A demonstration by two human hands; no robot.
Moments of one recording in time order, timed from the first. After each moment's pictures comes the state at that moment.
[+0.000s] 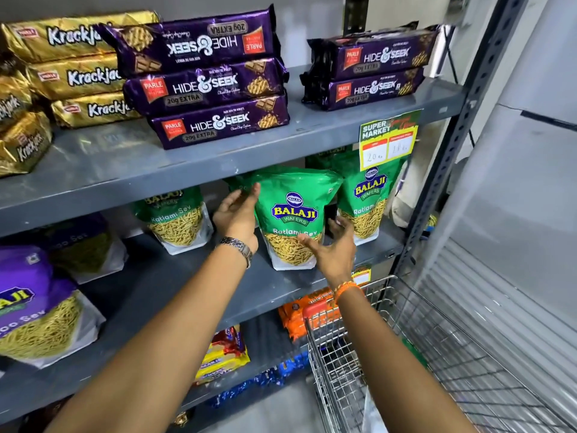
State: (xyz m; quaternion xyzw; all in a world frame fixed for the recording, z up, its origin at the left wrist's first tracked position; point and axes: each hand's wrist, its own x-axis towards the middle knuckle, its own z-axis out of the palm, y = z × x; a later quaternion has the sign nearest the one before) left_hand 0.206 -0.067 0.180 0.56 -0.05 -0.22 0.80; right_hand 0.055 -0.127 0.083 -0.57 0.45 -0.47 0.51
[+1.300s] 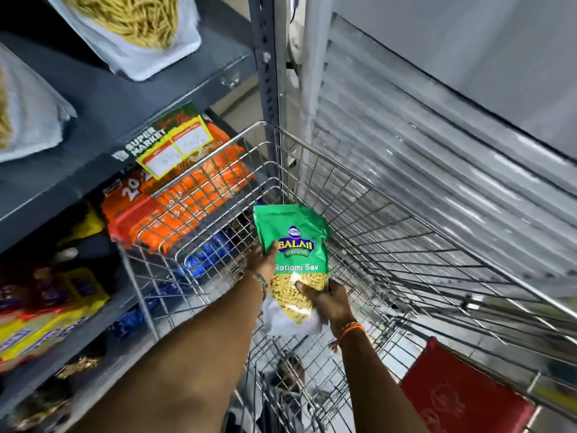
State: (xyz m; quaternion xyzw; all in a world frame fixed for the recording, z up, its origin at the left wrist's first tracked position) left_hand -0.076 -0.088 -0.274 0.79 -0.22 -0.53 0.23; right_hand -0.244 -0.037 -0.286 -0.25 0.67 -0.23 0.66
